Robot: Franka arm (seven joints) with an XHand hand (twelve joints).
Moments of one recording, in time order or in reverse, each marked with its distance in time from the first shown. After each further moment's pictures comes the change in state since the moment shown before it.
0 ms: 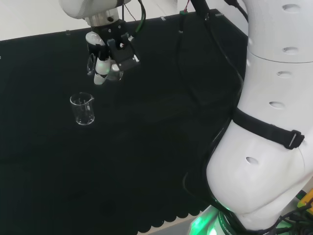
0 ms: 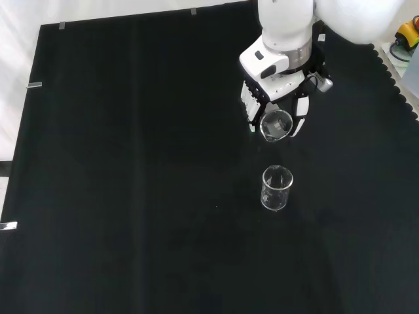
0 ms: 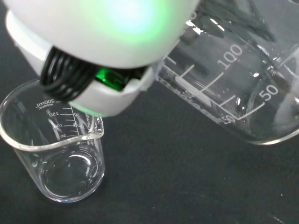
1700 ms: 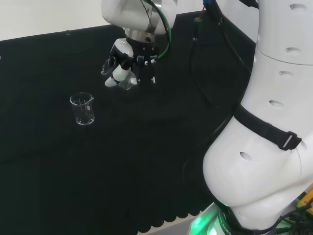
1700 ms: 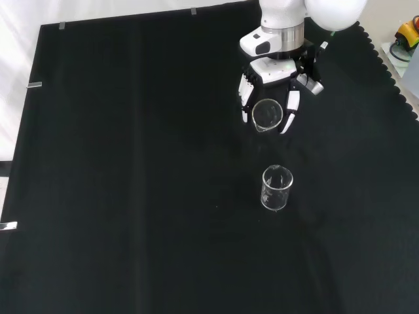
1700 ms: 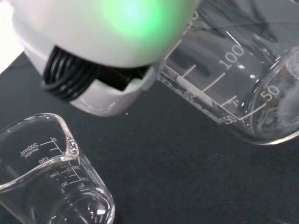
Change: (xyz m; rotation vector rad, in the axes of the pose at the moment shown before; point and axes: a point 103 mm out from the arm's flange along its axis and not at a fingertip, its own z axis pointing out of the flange) arm -0.045 -0.009 0.055 -0.207 0.356 0.084
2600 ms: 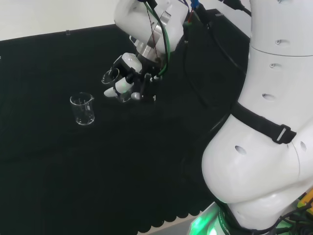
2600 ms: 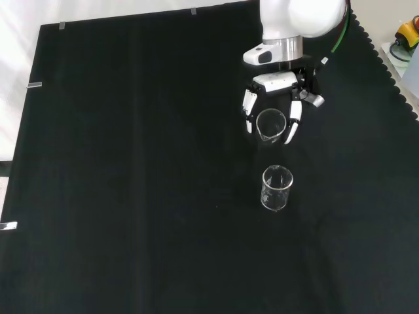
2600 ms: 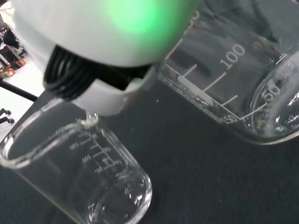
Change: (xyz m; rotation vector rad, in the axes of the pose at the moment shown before) arm -0.011 -0.011 0.047 -0.050 0.218 -0.026
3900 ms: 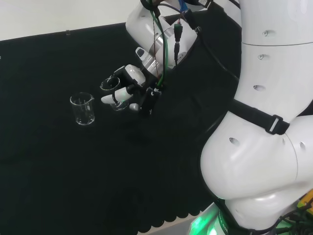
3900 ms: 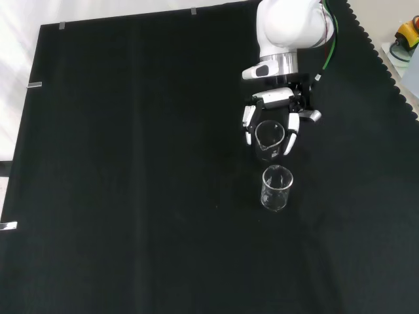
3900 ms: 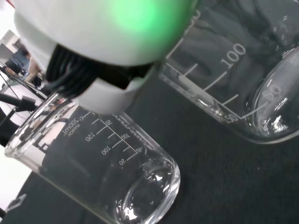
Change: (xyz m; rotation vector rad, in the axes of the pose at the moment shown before) arm -0.014 0.002 0.041 -0.059 0.214 -0.007
